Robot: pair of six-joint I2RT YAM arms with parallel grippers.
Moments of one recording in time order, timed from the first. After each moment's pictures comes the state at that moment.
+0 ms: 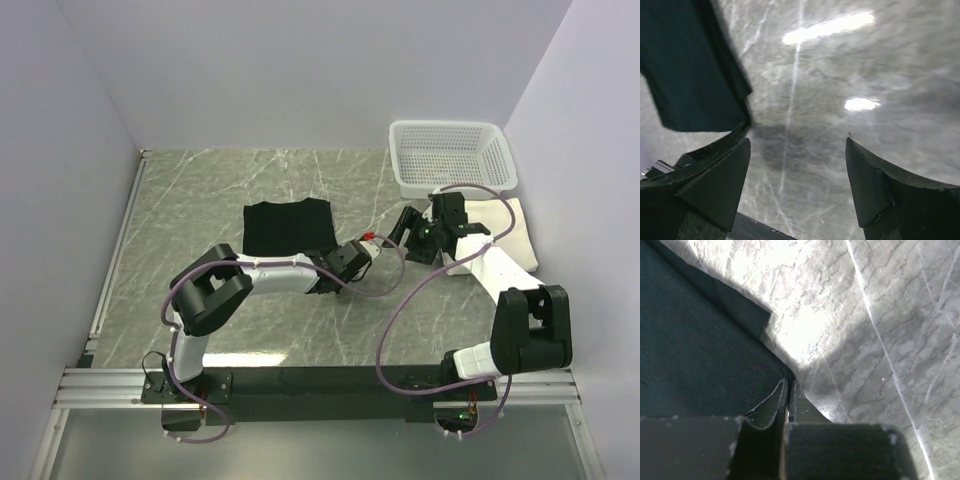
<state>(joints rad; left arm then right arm) -1.02 1.96 1.25 -0.26 -0.39 -0.02 0.10 1.39 0.89 -0.45 -0.31 0.55</state>
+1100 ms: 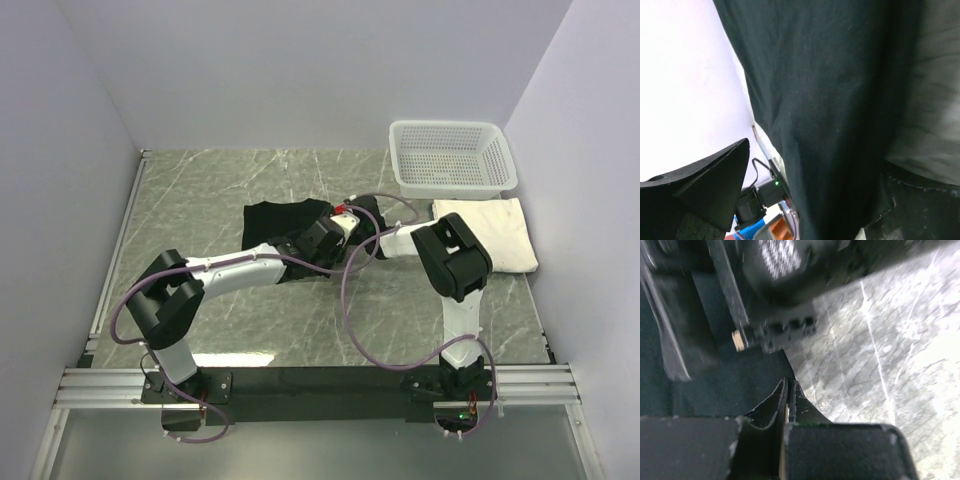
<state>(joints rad) -0.92 1.72 1.15 -0.24 -0.24 -0.17 0.47 2.03 1.04 0.36 -0.61 1.11</state>
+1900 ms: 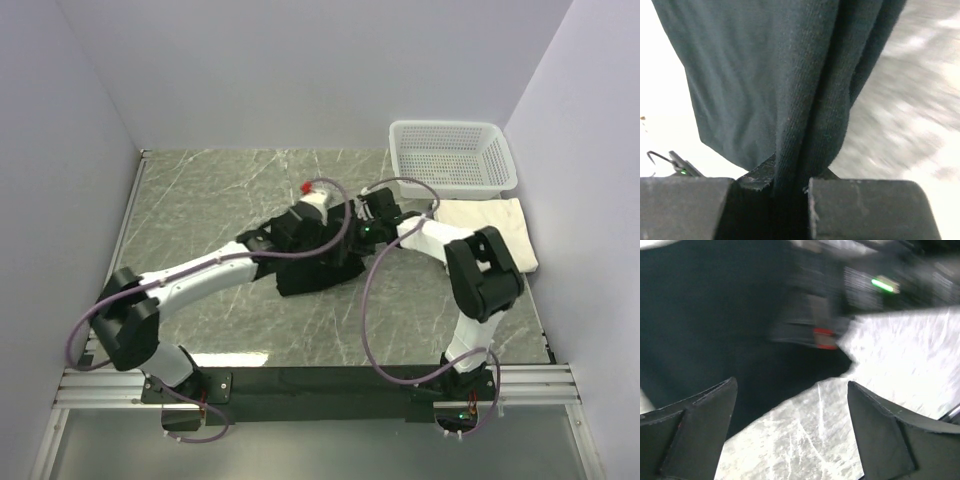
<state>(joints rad) -0.87 1.53 1.13 -0.24 -0.15 -0.50 0.43 1.82 1.08 -0.21 -0.41 0.60</state>
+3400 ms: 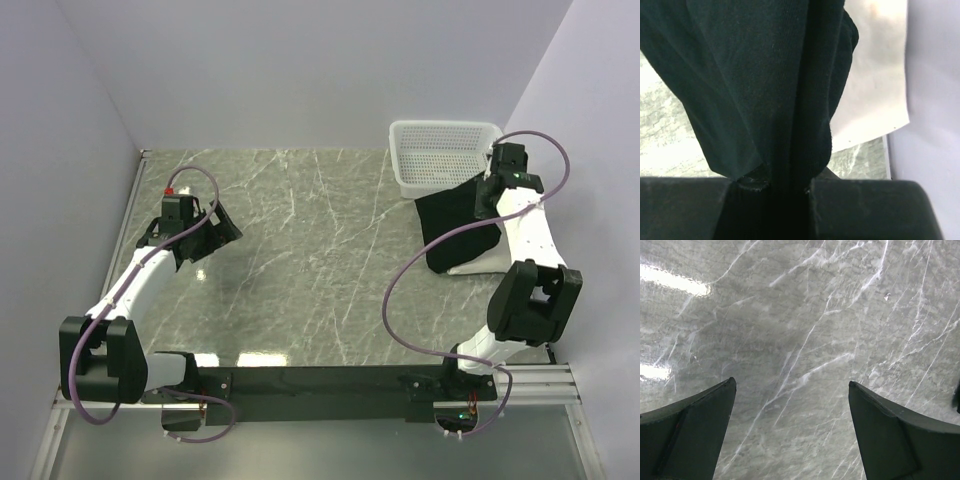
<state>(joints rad) -0.07 1.26 0.84 -0.37 0.14 -0.58 -0.20 1.58 1.41 -0.81 0.18 -0.06</state>
